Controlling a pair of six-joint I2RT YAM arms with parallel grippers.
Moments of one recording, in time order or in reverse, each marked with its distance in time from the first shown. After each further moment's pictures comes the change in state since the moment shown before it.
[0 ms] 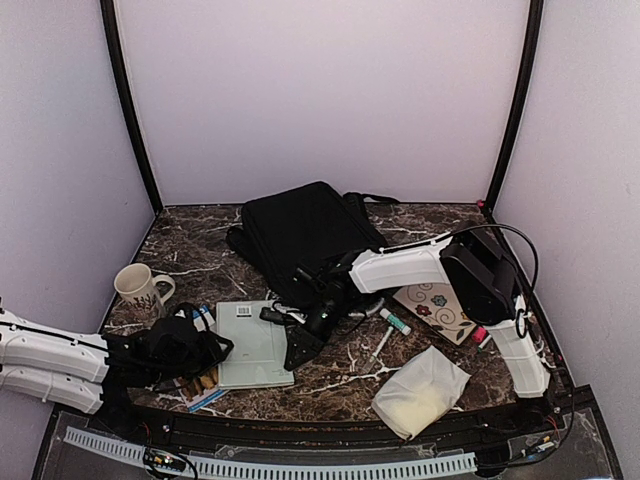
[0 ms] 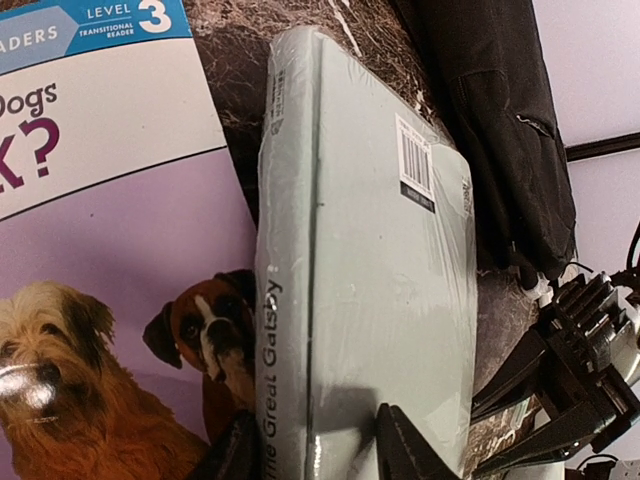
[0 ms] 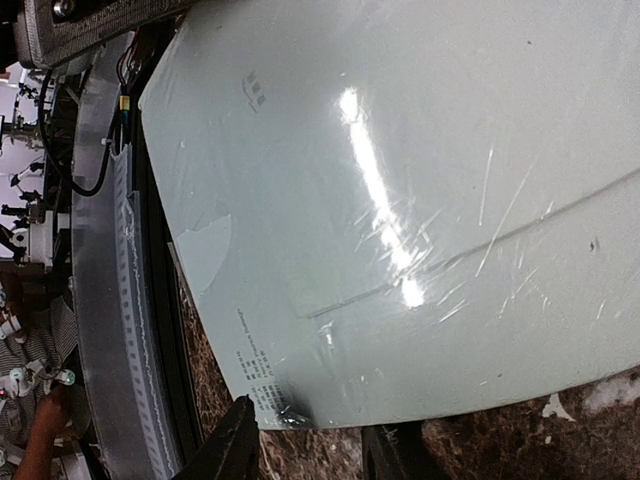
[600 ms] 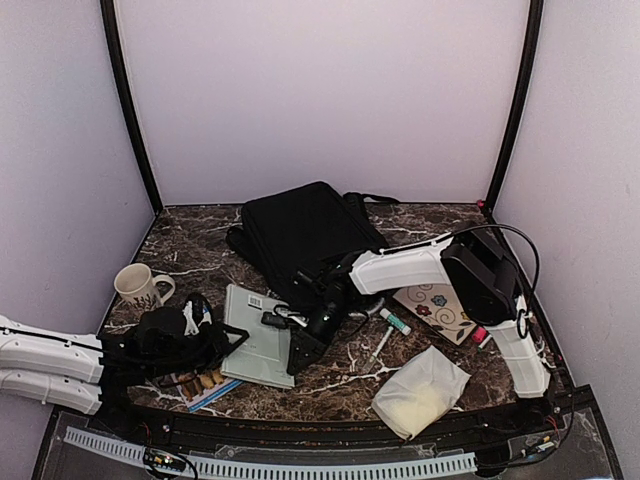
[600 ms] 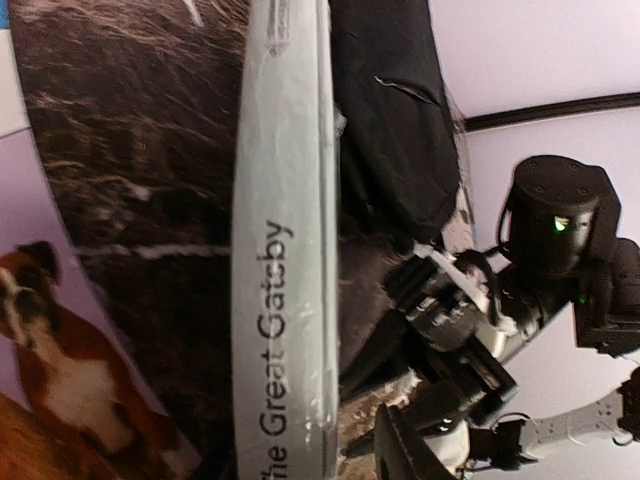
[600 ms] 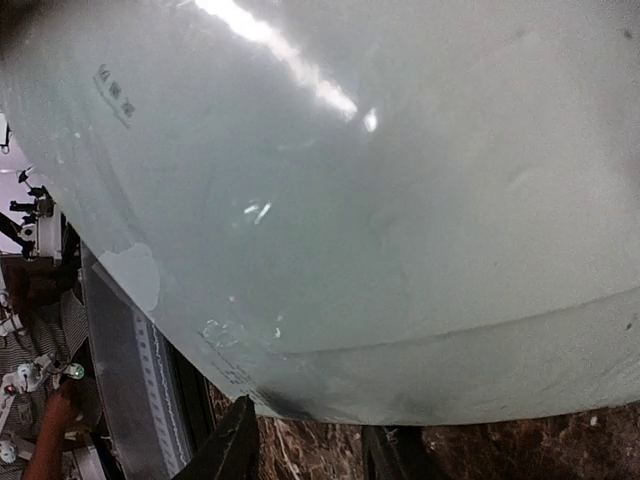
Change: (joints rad) left arm 0.006 -0.066 0.000 0.158 0.135 0.009; right arm 0.000 -0.010 -0.013 -0.048 -0.013 -0.001
